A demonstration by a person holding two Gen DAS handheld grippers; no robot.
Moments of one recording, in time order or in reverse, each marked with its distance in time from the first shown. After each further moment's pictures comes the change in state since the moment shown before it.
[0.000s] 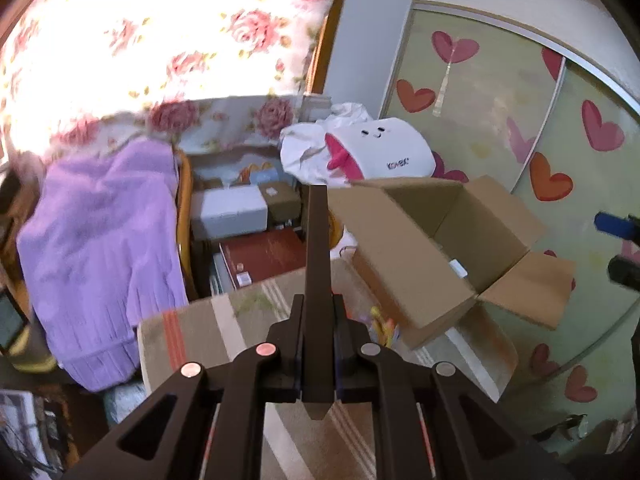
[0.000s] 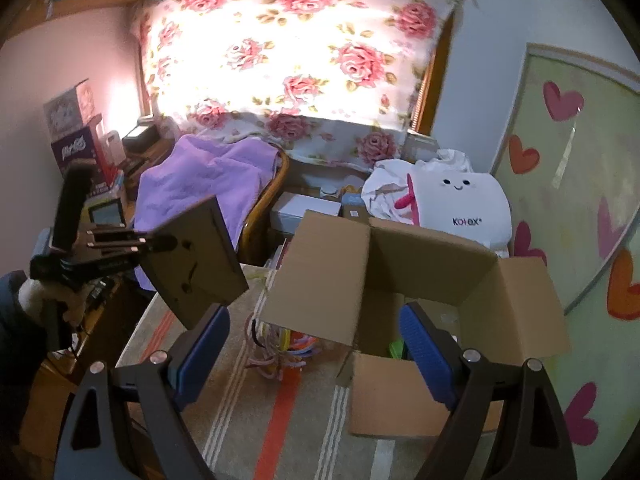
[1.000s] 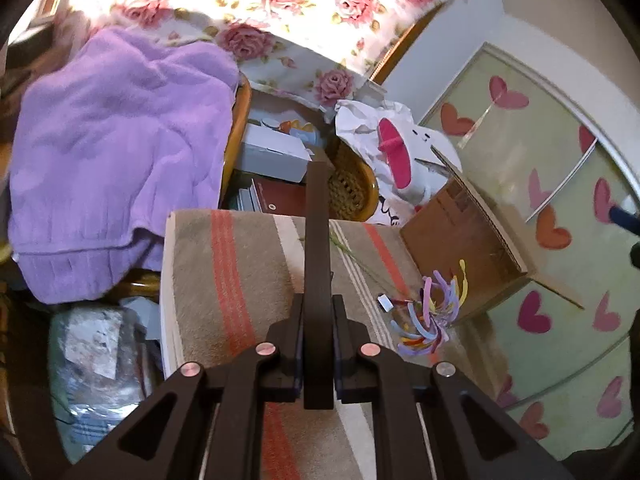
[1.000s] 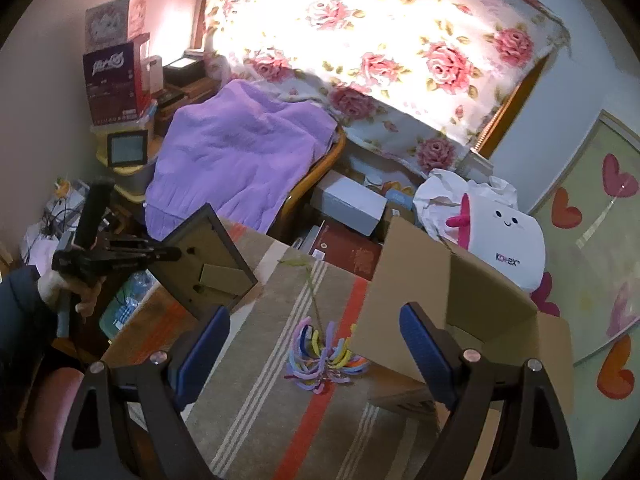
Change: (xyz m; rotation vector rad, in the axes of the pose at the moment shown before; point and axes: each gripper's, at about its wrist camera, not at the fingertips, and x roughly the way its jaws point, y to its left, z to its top) left arm 0.042 0.176 -0.137 -0.311 0.020 -0.140; right arm 0.077 0.150 0.021 -0.273 0.102 -0.008
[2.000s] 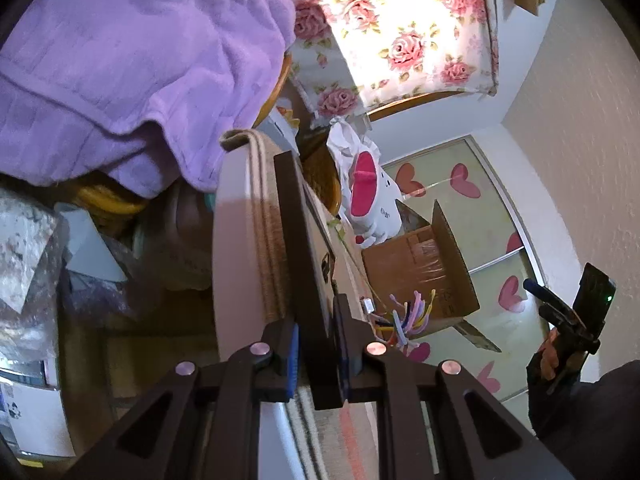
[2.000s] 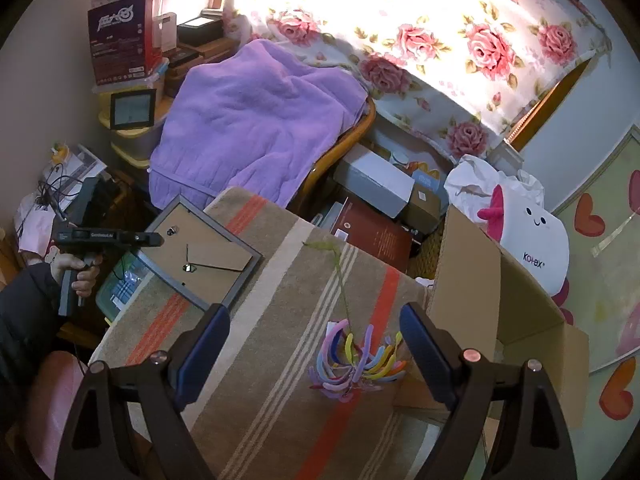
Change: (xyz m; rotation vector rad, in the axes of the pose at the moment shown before) left arm 0.035 0.193 -0.074 -0.401 -0.050 -0.476; right arm 0.084 0.053 0.013 -0.082 0.114 0.026
